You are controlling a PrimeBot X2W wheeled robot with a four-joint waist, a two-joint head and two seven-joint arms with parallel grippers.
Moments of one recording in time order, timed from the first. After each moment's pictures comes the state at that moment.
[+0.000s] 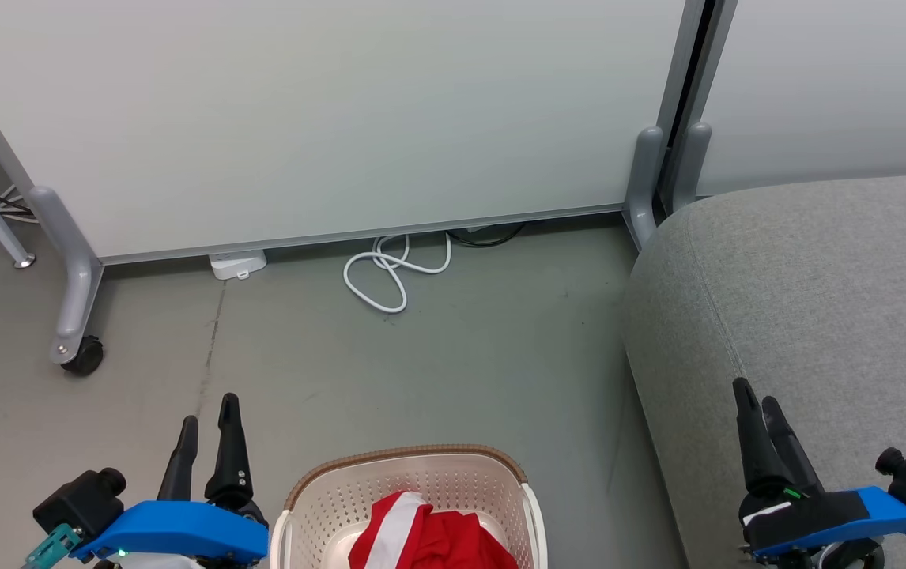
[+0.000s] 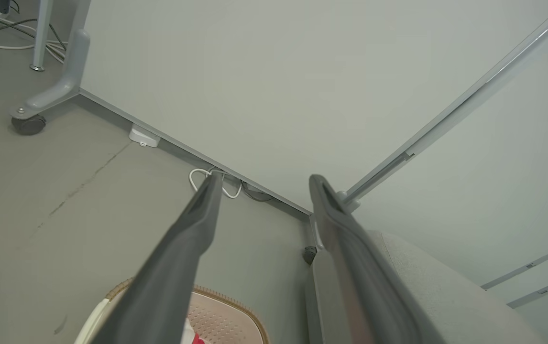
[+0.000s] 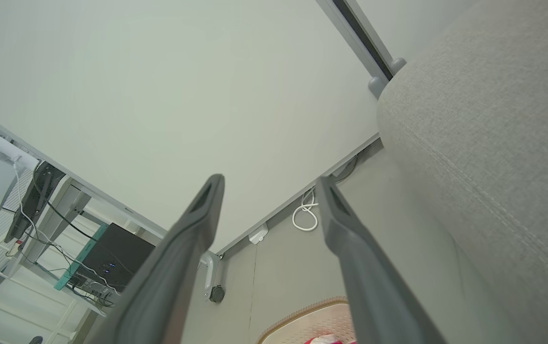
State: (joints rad) left arm -0.01 0.09 -0.08 0.20 -0.78 -0.02 -0.09; right arm -0.03 -0.04 -0.02 0.21 0.81 0.13 -0.08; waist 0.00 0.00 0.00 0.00
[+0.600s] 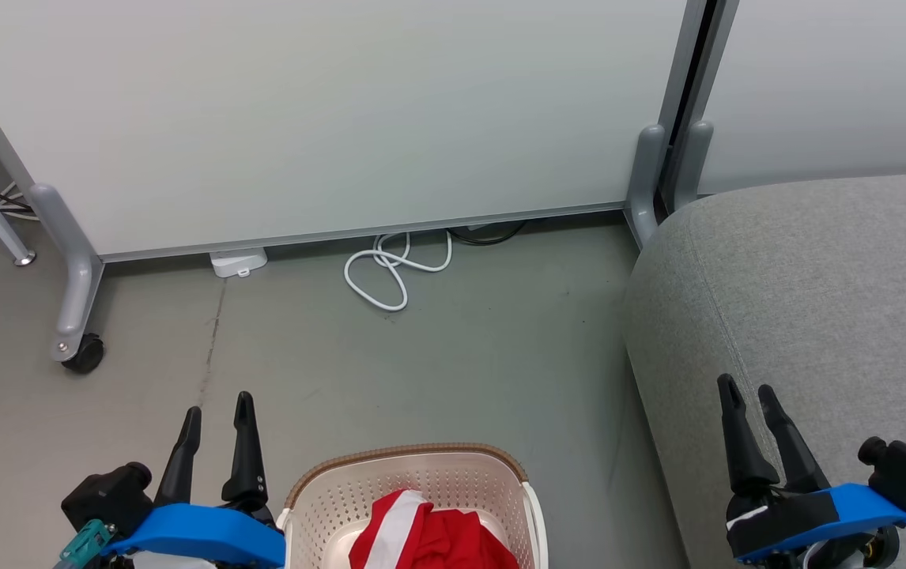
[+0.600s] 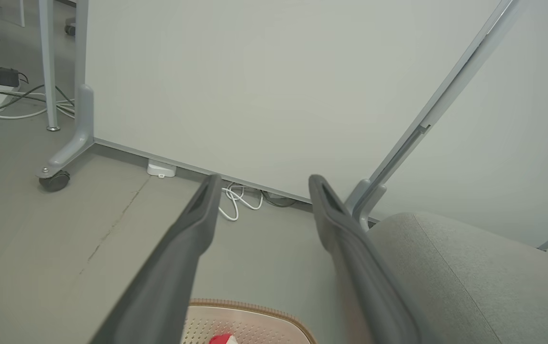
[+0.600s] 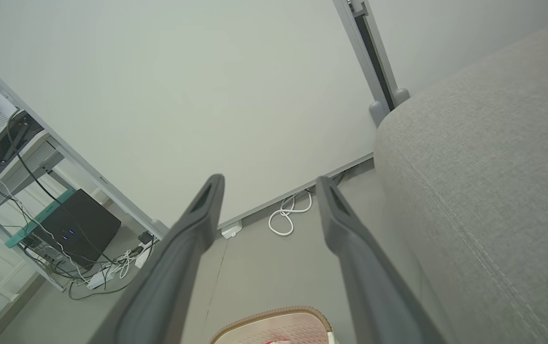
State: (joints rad) left arm -0.01 0.12 -0.13 0.20 -0.57 0.01 -0.14; right arm -0.03 -0.04 -0.01 0.19 0.60 0.13 -0.11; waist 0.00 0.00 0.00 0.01
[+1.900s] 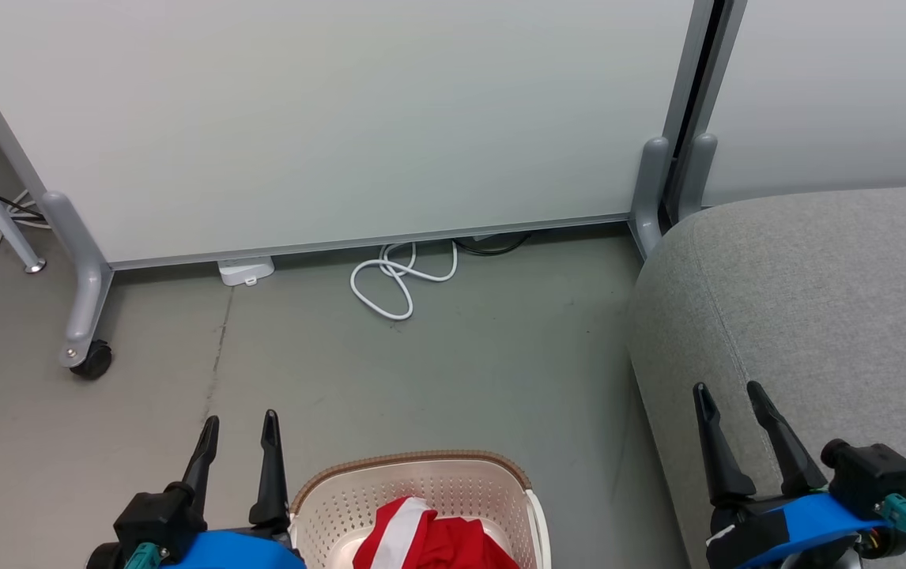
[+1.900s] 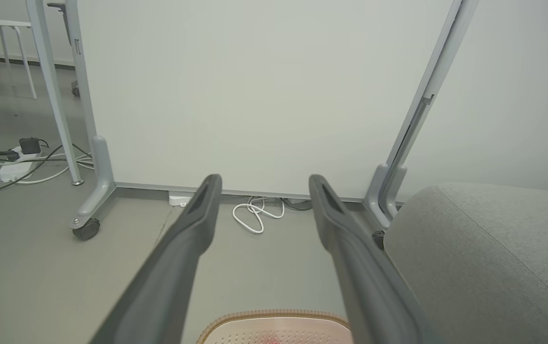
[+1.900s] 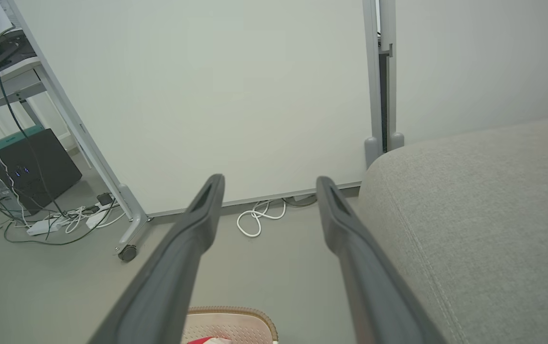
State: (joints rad) left arm 0.02 0.10 -0.16 0.24 -0.32 0.00 -0.23; right arm -0.02 -0.05 0.02 0.17 0.29 0.13 -0.15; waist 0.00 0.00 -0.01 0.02
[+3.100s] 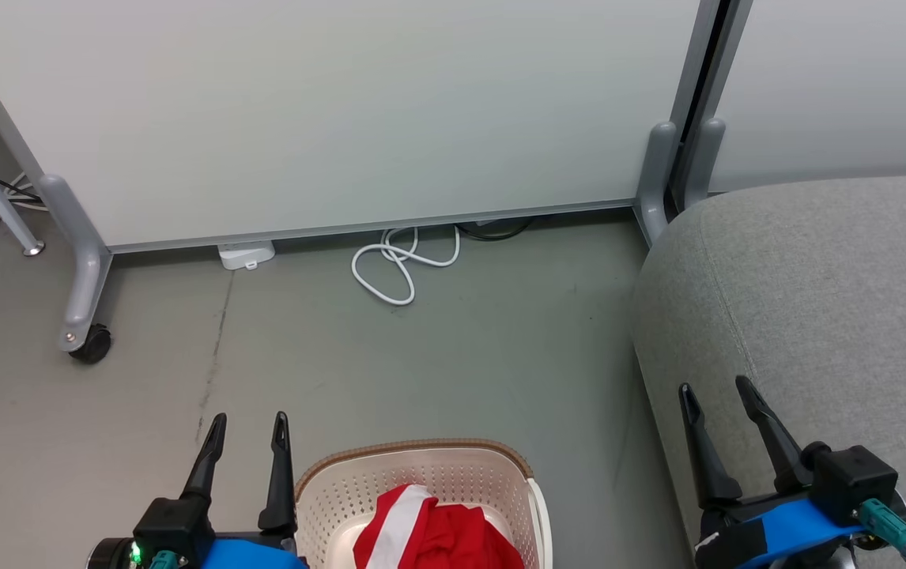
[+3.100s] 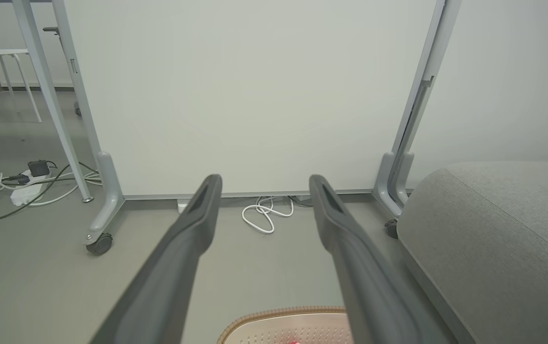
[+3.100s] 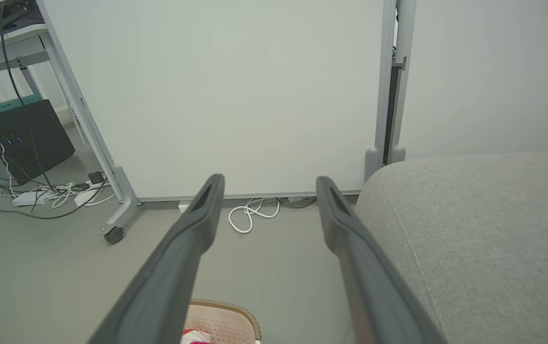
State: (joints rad) left arm 0.03 0.10 -0.16 0.24 -0.21 0.01 -0.26; right arm -0.01 -0.05 0.04 0.15 0.17 0.13 -0.19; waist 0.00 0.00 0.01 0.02
